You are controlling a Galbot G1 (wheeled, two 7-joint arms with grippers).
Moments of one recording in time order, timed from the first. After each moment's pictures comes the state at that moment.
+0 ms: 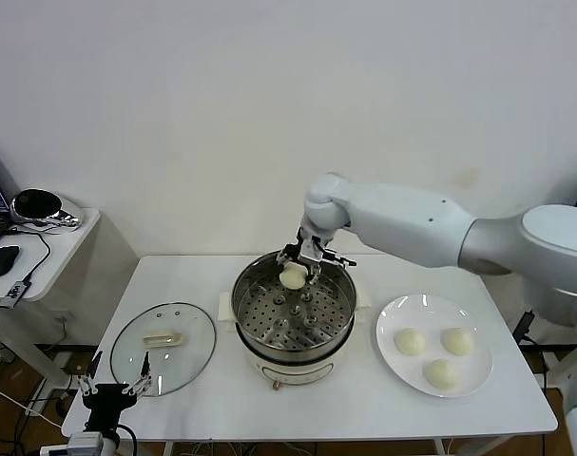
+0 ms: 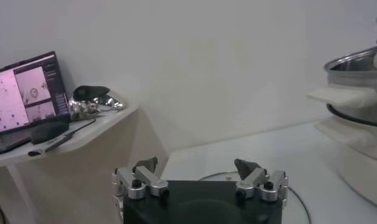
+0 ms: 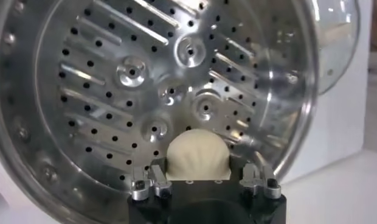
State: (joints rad) left arm 1.70 -1.27 -0.69 -2.03 -0.10 0.03 -0.15; right arm 0.45 1.30 -1.29 1.05 -0.29 0.55 -0.90
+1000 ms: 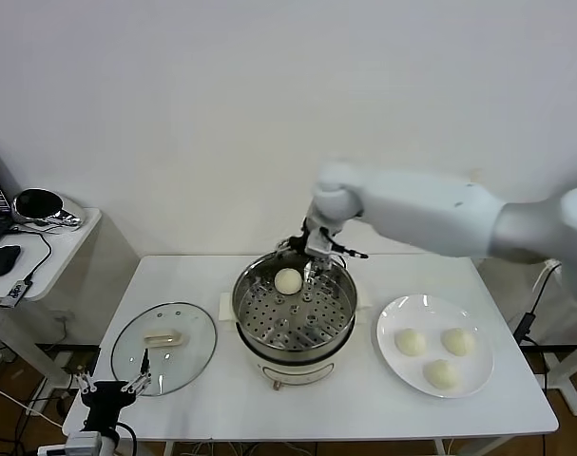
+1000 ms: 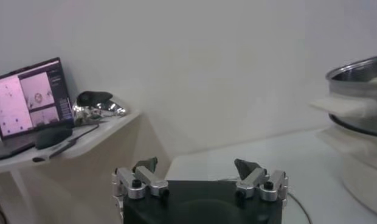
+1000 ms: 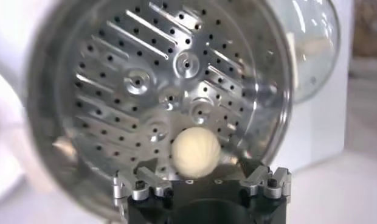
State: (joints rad) left arm 1.70 -1.26 -0.69 -2.05 -0.10 0.03 -0.15; right arm 0.73 0.99 -1.40 1.44 0.12 0.11 -0.98
